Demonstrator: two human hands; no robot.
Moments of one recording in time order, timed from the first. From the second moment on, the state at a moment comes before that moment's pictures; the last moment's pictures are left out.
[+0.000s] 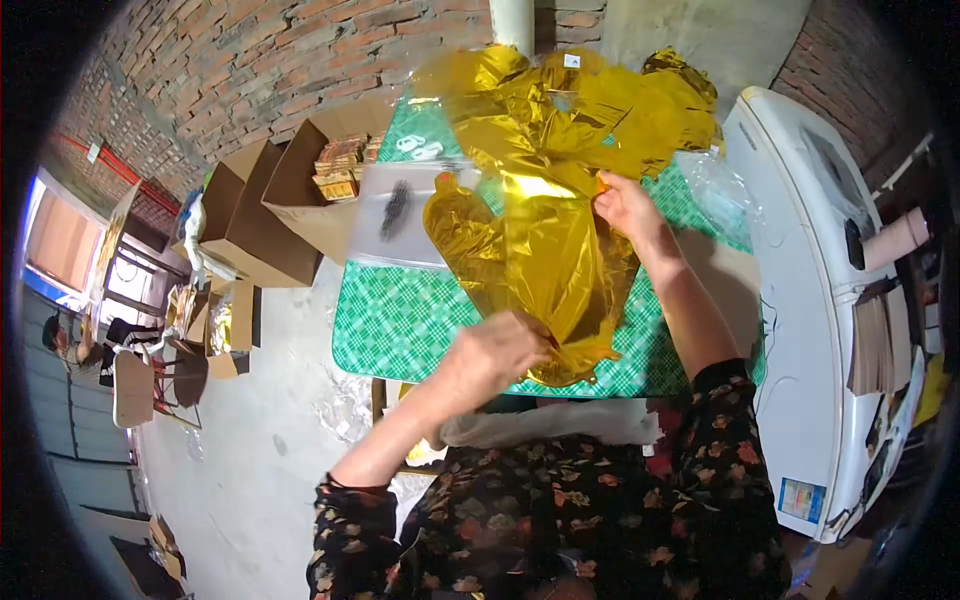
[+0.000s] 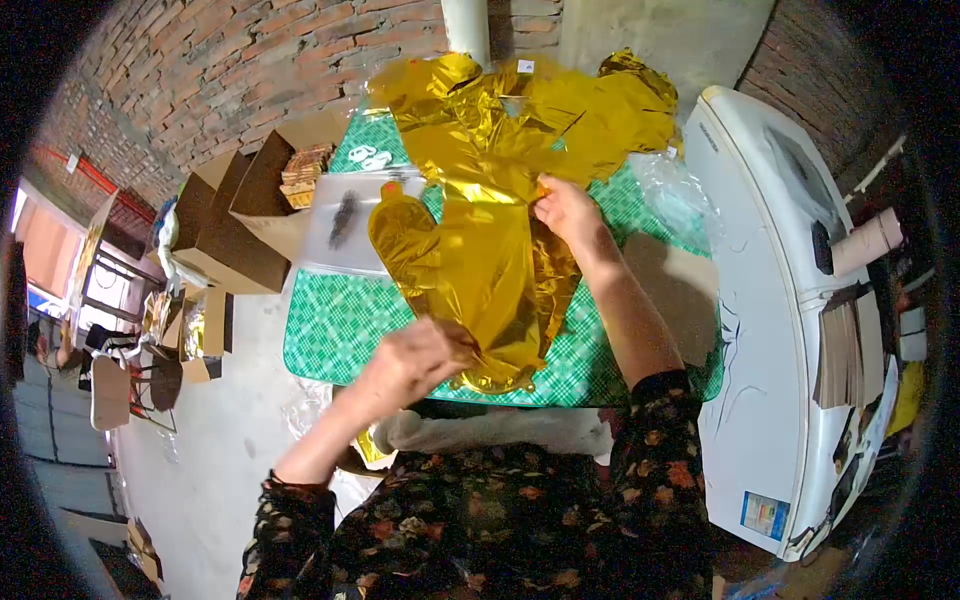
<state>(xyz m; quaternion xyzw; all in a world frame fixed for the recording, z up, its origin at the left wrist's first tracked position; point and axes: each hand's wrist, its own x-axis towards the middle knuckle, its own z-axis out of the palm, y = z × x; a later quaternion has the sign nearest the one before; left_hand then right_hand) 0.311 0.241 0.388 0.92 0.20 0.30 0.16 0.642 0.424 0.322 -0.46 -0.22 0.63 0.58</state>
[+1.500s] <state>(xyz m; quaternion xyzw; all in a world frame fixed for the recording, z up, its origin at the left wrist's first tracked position) 0.332 0.187 0.308 0.87 0.31 0.35 0.17 0.561 0.345 0.289 -0.52 -0.84 -0.06 0.13</state>
